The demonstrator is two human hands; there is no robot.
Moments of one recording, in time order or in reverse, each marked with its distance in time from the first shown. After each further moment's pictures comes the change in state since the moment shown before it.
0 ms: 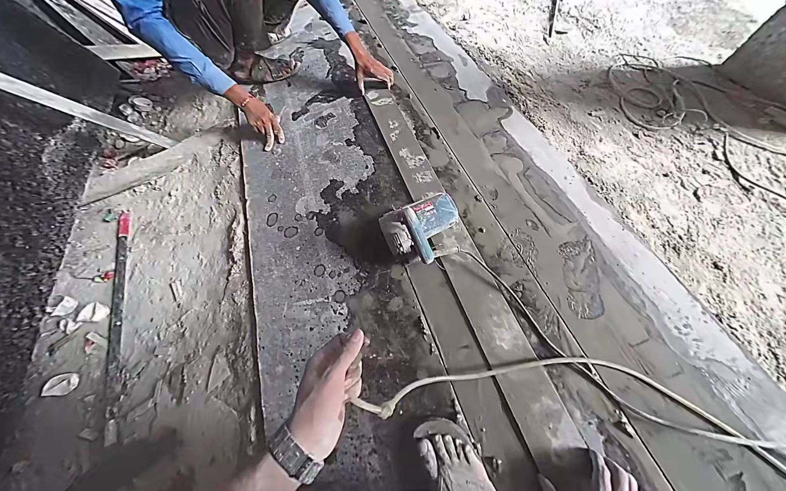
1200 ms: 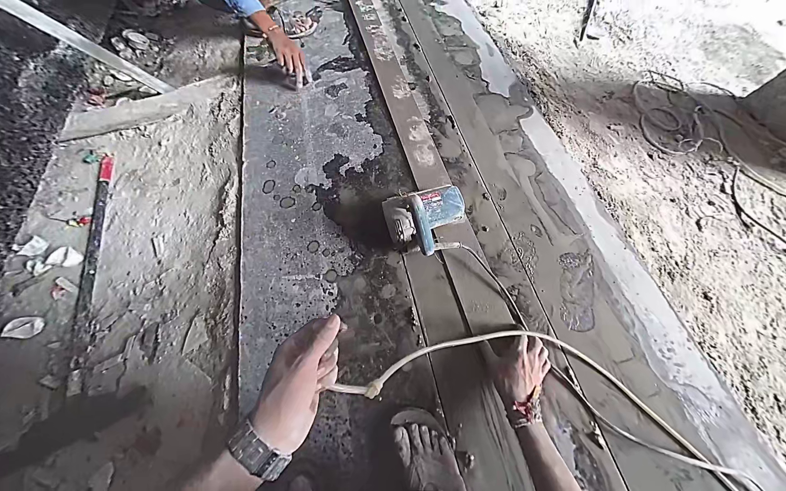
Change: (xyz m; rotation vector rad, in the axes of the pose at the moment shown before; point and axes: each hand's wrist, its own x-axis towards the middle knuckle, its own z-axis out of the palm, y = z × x) left_hand -0.008 0.006 -0.009 -0.083 0.080 0.039; right_hand 0.152 -0.142 -0.006 0.131 0.177 0.005
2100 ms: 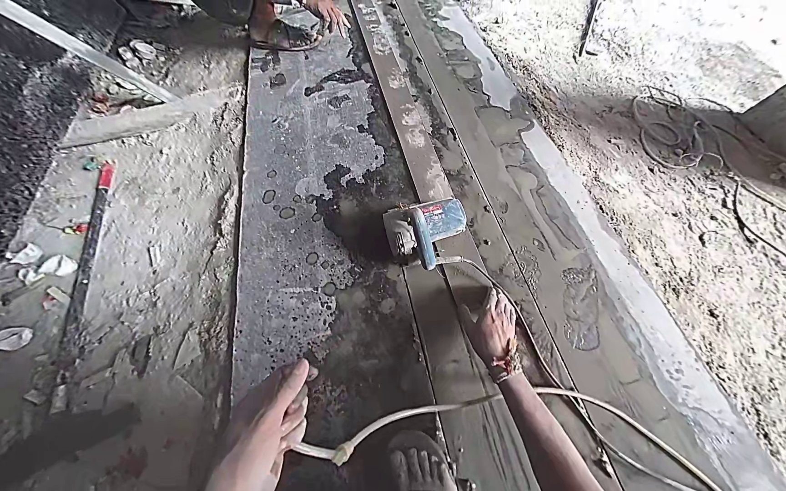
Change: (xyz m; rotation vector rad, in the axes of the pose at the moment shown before) left_hand -0.011 -0.011 -0.036 0.052 0.087 -0.076; right_hand 0.073 -0.081 0.003 -0.072 -0.209 -0.192
